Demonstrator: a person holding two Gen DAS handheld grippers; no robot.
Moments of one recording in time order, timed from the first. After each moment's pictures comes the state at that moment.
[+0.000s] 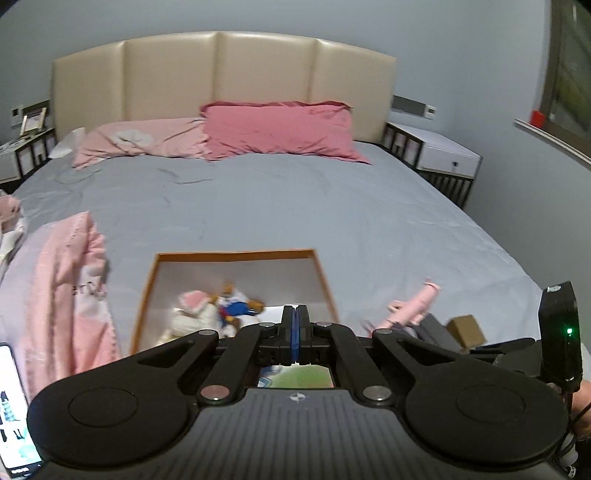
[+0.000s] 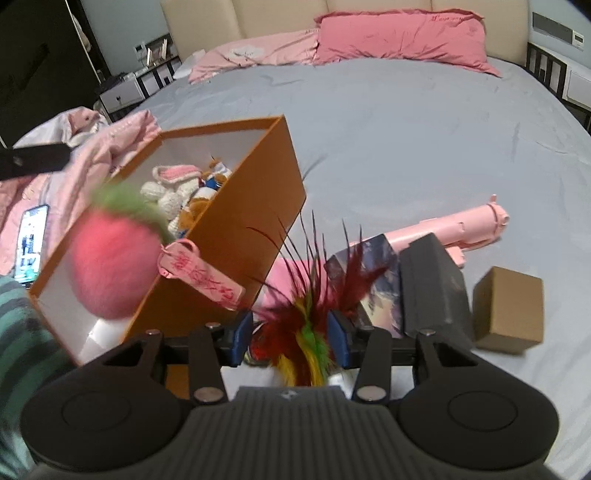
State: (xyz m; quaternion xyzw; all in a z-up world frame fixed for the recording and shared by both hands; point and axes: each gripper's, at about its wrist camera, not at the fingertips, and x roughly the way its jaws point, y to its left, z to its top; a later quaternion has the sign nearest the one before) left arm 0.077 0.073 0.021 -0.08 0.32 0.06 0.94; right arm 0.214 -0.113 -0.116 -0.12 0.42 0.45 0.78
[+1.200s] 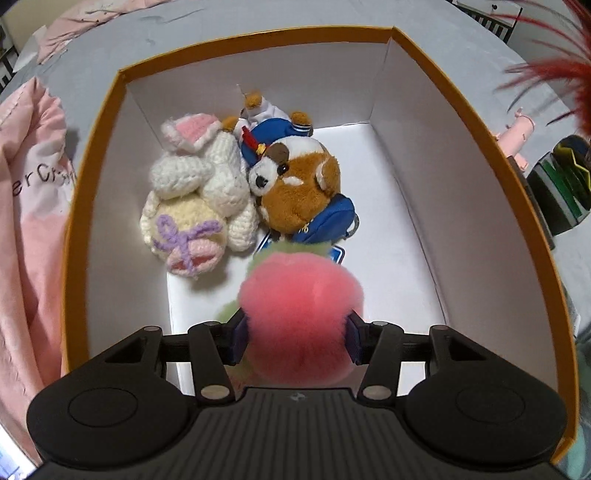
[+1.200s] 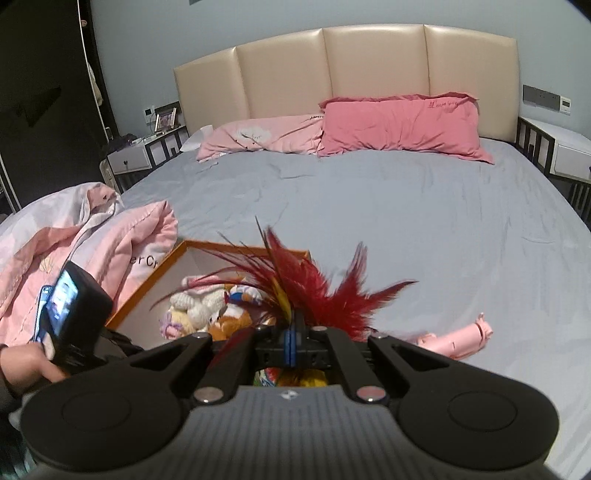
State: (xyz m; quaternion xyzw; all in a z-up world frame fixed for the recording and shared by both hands) left arm 0.149 0.116 -0.117 -0.03 0.57 0.05 0.82; right arm 0.198 -0.101 -0.022 -0.08 0.31 0.46 0.83
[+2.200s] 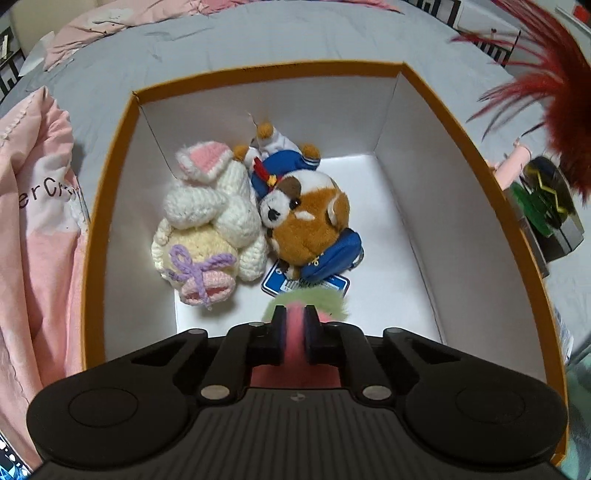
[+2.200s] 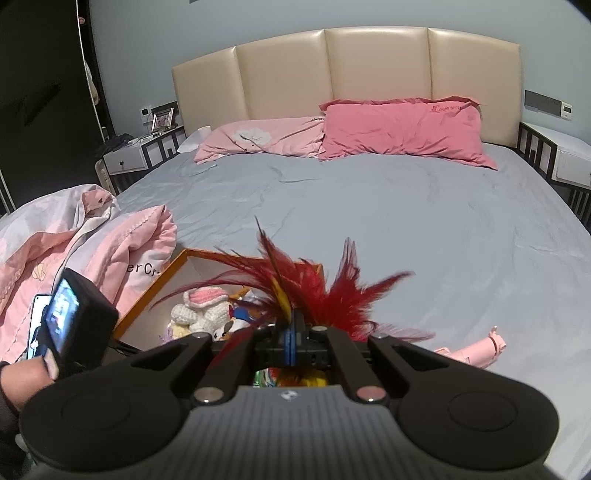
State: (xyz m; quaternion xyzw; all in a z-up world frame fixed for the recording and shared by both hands) left arm 0.143 0.118 -0.105 -0.05 0.54 0.05 0.84; right arm 0.194 -0.073 -0.022 -0.08 0.30 0.45 0.83
